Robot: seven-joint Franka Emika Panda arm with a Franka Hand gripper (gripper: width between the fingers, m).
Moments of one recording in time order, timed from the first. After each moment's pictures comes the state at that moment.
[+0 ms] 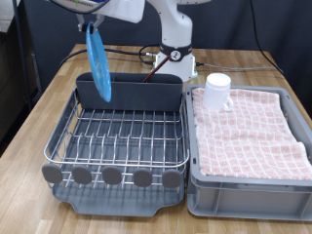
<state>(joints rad) 0.16 -0.12 -0.46 -2.14 -0.34 2.18 0.53</state>
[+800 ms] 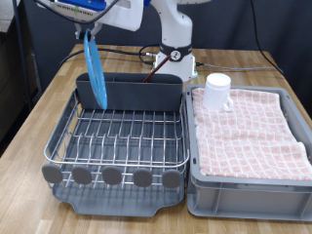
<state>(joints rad) 0.16 -0.07 -0.46 -2.14 -0.38 2.25 0.48</state>
